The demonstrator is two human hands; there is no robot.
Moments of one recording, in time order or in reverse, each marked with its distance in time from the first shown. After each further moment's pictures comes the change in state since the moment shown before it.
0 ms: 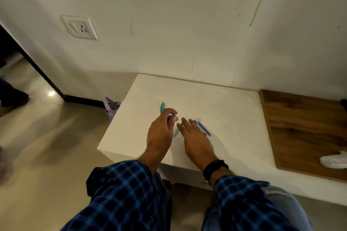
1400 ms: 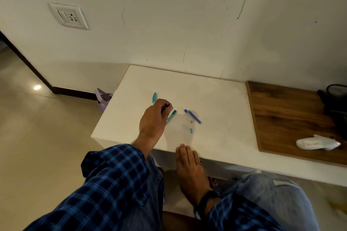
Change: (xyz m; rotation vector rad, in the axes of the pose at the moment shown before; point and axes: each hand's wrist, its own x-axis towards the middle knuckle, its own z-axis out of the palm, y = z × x) left_hand -0.010 0.014 -0.013 0.039 -0.036 0.008; right_hand -0.128 -0.008 0.060 -0.266 0.130 -0.066
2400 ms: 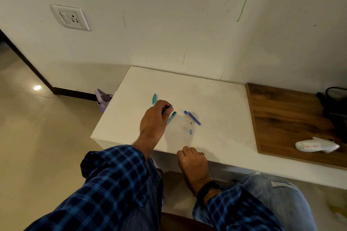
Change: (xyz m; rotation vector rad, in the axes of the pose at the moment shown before) left_hand 0.001 0.000 0.004 0.005 0.014 -0.005; right_hand 0.037 0.010 -0.018 -0.003 0.164 -0.008
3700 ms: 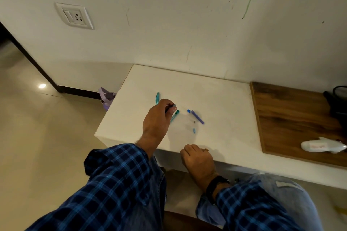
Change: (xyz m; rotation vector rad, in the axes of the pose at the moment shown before) left_hand -0.001 -0.002 0.000 0.004 0.008 0.038; right_hand 0.000 0.017 0.008 0.006 0.099 -0.176
